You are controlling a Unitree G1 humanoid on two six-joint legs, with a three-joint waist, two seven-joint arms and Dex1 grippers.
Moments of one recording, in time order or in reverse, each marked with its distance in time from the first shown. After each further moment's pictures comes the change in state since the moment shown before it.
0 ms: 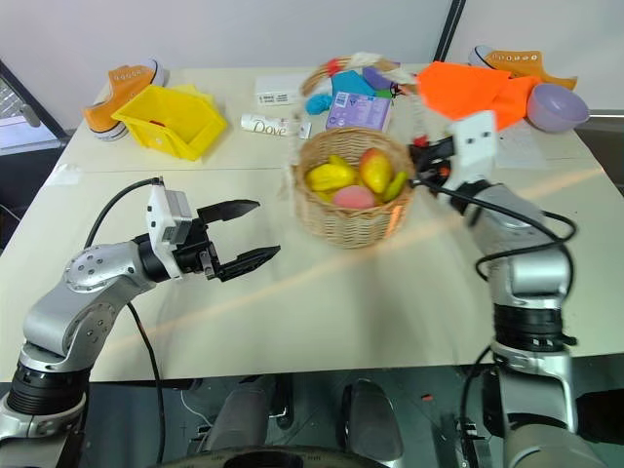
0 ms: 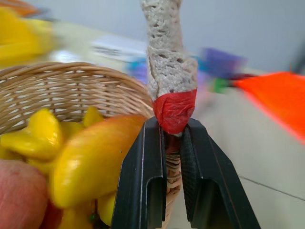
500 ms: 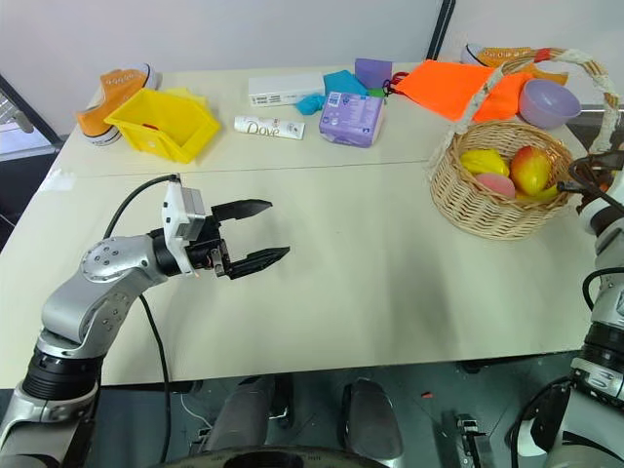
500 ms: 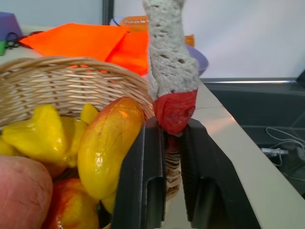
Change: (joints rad) left arm -0.076 -0.030 -0.052 0.071 0.028 -0.026 -0.058; right arm 0.088 -0.119 -0.286 0.332 -0.044 -0.150 -0.099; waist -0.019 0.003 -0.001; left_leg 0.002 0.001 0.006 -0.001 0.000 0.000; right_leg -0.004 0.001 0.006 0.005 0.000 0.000
